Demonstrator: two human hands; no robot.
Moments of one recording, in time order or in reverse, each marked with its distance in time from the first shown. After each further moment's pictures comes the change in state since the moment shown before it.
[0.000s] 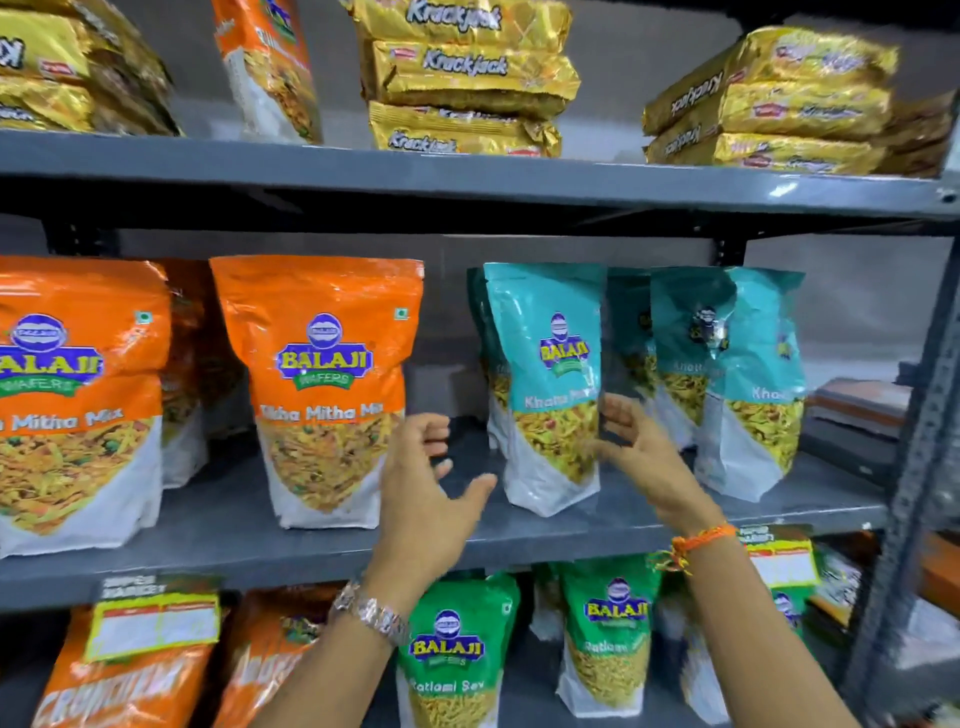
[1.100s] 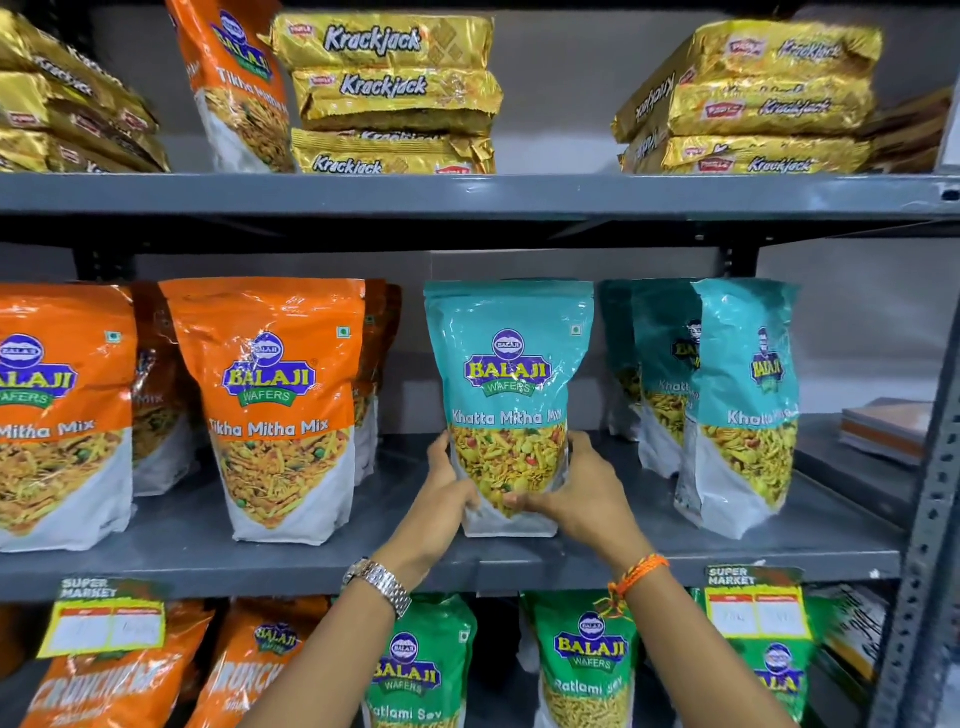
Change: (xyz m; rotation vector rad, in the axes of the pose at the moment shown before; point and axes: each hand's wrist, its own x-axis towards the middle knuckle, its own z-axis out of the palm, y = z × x) left_hand 0.023 0.004 0.082 -0.193 -0.325 -0.360; right_hand -0.007 0.000 -0.002 -0.444 -0.030 -0.080
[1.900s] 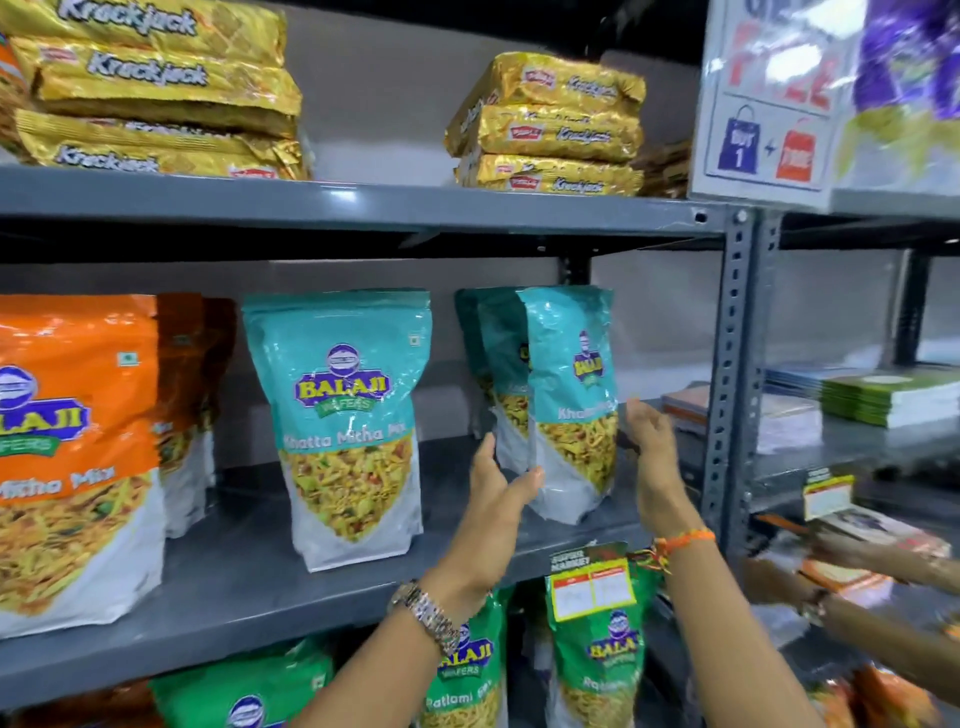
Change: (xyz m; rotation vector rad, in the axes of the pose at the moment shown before) left_hand 0.001 0.038 0.178 -0.158 -0.278 0.091; right_hand 0.018 0.141 -0.170 0.687 0.463 0.211
